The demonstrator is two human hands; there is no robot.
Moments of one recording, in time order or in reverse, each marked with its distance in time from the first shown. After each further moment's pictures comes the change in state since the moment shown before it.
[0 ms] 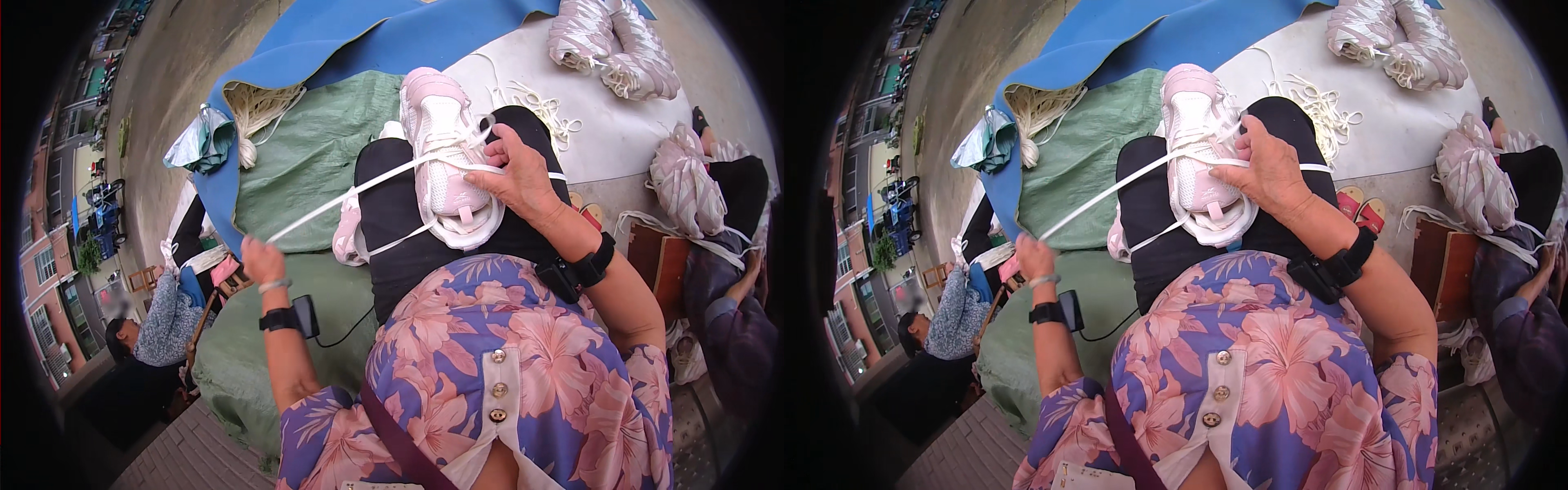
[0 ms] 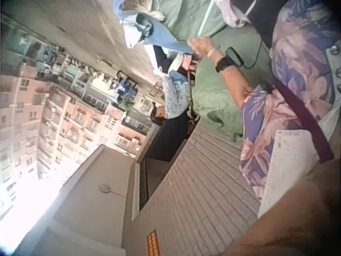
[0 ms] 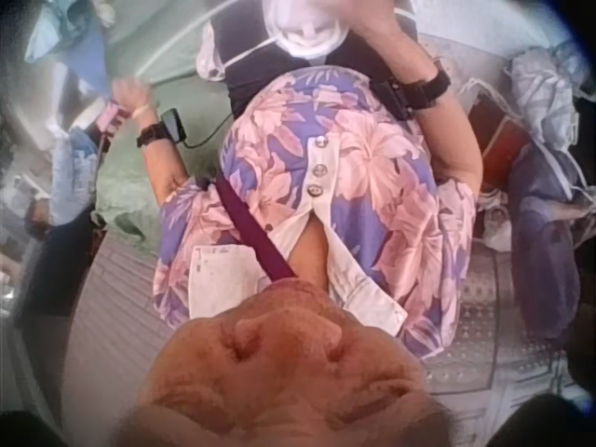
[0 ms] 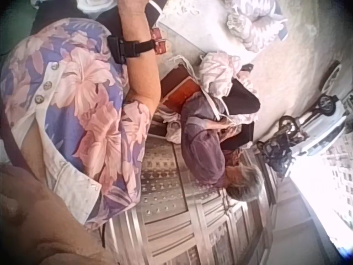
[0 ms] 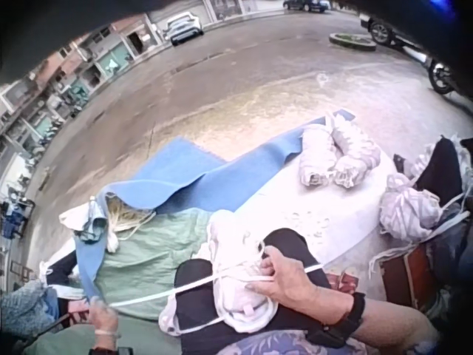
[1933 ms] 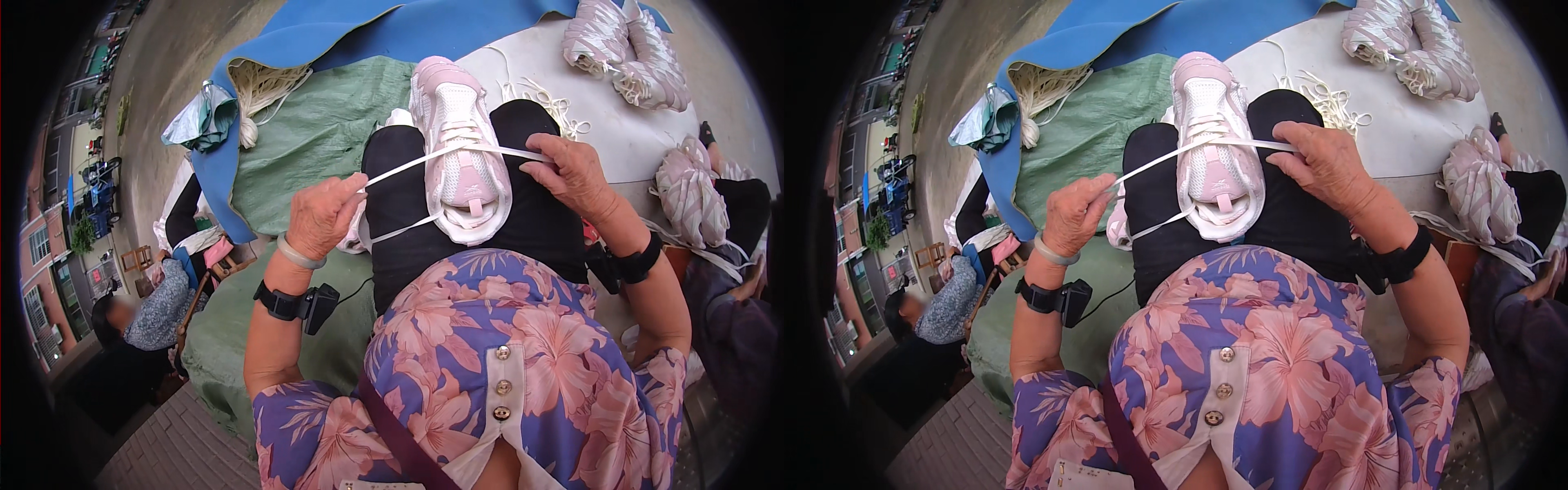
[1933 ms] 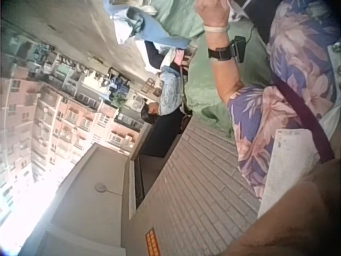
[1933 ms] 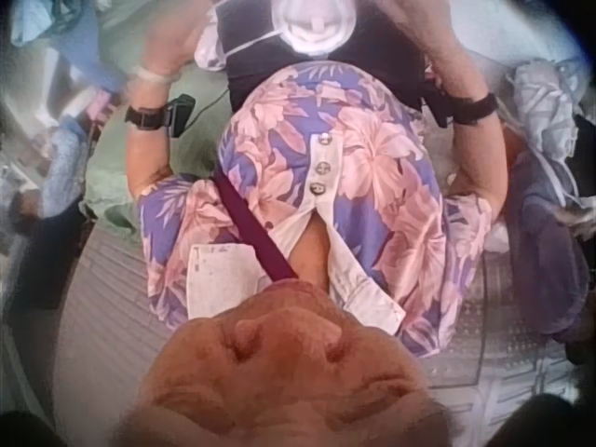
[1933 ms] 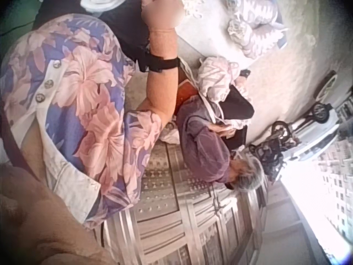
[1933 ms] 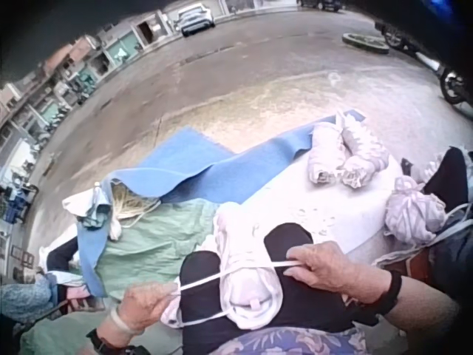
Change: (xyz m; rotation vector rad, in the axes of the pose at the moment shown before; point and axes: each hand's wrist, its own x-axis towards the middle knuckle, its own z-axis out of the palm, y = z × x) left_hand 0.033 0.171 -0.085 -0.572 -0.318 0.774; right_hand 0.000 0.014 -0.053 -0.316 -0.059 -0.486
